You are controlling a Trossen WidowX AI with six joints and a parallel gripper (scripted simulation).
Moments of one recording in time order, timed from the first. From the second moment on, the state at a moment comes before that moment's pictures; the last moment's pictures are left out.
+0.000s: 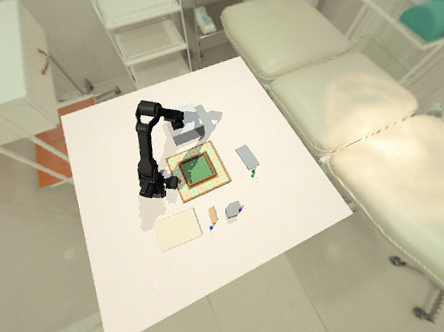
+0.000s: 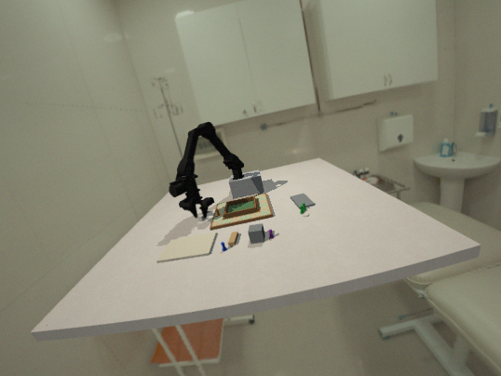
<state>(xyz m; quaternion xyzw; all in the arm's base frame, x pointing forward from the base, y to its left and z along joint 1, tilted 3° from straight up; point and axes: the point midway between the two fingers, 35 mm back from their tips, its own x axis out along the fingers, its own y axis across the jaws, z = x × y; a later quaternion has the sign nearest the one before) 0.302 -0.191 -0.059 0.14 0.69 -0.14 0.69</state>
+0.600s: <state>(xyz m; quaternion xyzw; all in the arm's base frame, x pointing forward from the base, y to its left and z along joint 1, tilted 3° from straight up) 0.296 -0.187 -0.055 0.15 0.70 -0.14 0.68</state>
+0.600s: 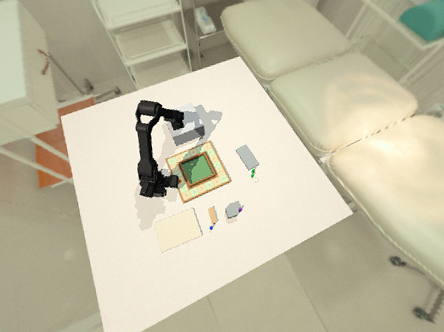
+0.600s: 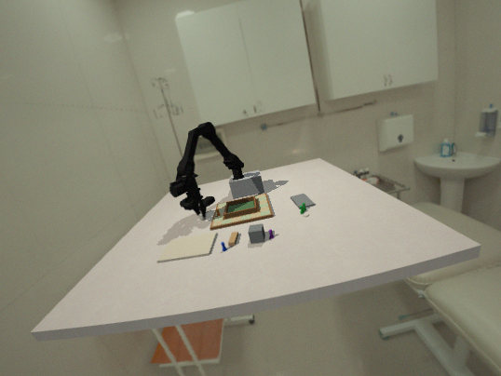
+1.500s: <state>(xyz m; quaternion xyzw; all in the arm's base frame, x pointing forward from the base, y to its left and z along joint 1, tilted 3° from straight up) 0.312 -0.121 0.048 0.09 0.70 -0.09 0.70</state>
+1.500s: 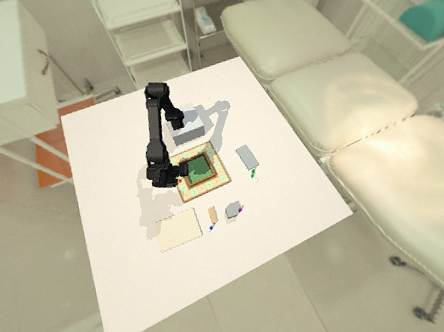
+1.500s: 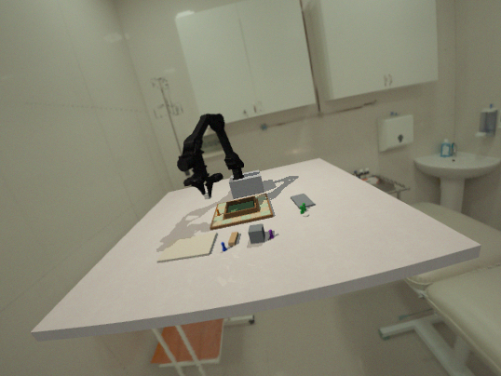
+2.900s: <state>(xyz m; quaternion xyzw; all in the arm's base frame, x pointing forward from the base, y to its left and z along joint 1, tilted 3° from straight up) 0.292 0.017 0.000 -0.01 0.54 0.03 0.84</state>
